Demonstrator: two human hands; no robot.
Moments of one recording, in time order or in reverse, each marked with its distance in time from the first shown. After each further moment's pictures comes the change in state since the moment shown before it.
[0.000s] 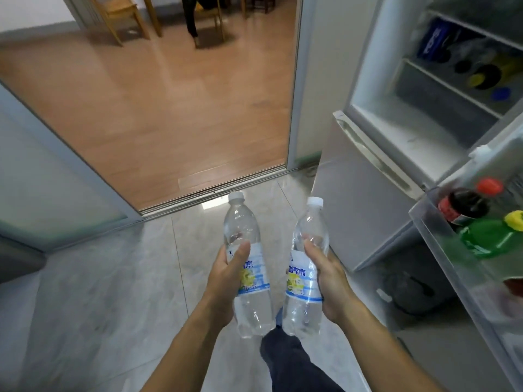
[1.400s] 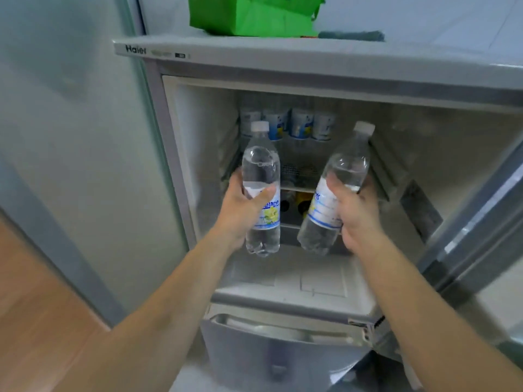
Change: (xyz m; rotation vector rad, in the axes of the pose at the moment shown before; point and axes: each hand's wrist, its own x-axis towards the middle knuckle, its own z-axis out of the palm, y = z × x) left_hand 0.430 0.393 0.480 0.257 -1.081 0.354; right_hand 0.238 -0.500 -0.147 0.284 1.285 -0.984
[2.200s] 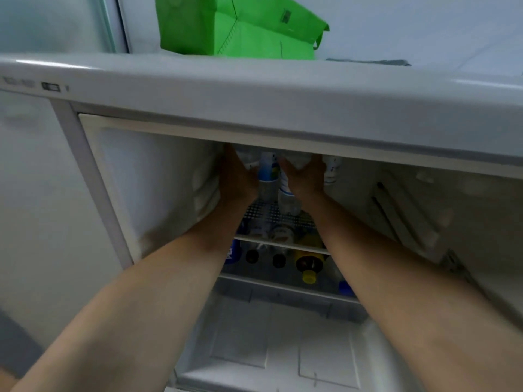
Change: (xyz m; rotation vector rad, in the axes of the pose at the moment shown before) left_hand 0.232 0.005 0.042 0.616 0.357 0.304; right_hand 0.216 0.039 0.121 -0.415 -0.067 -0.175
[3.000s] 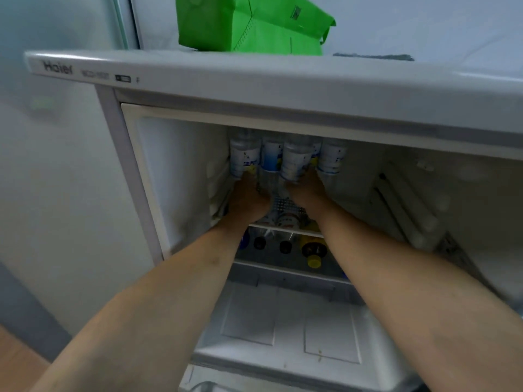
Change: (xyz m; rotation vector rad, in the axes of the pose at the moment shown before) left_hand -0.050 -0.023 -0.021 0.162 -0.316 0.038; right_hand -0.022 0.034 -0.005 -0.347 -0.273 0.017
